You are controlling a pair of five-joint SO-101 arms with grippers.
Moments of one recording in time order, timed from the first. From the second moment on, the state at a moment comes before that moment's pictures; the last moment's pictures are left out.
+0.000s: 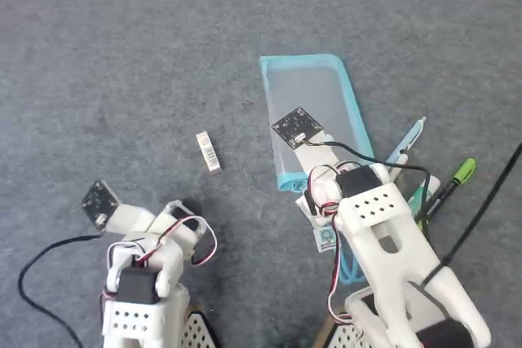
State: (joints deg) left arm 0.2 -103.2 97.4 73.3 62.1; right arm -25.0 -31.1 50.8 64.0 15.2
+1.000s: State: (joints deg) left arm -2.1 -103.2 97.4 56.0 36.8; right arm -25.0 -31.1 52.5 64.0 15.2
